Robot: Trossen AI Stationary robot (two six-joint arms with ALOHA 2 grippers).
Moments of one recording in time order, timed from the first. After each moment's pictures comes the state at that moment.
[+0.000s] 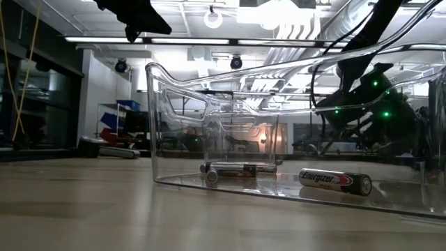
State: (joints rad) left arm 0.23 0.97 0.91 -0.38 -0.04 -0.10; right arm -0.39 1.66 0.67 -1.13 0.13 0.67
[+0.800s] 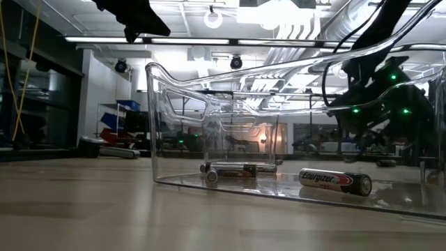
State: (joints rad) left arm 0.23 0.97 0.91 -0.40 -0.04 -0.09; right arm -0.23 1.63 0.62 -1.21 0.04 0.83
